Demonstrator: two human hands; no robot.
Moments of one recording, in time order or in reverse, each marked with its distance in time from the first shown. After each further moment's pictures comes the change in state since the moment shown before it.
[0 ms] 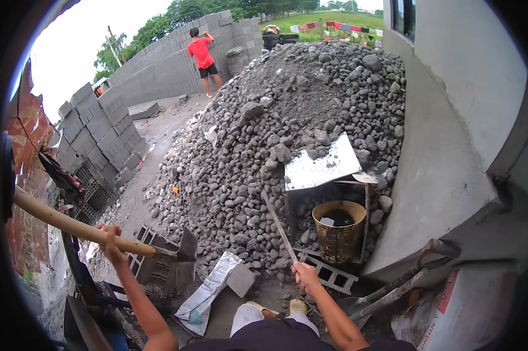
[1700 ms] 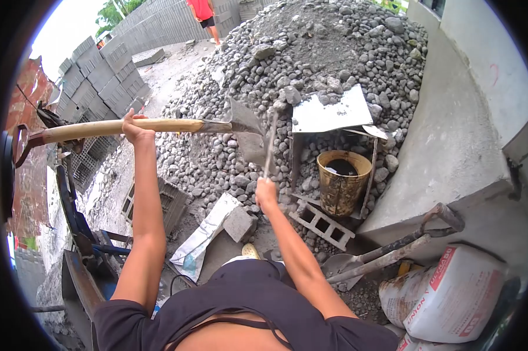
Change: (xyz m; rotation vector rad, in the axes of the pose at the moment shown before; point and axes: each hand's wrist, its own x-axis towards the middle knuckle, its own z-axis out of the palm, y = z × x) left_hand 0.054 -0.098 0.114 -0.472 0.255 -0.356; right_hand 0.073 -0.006 0.131 -0.025 0.069 -0.164
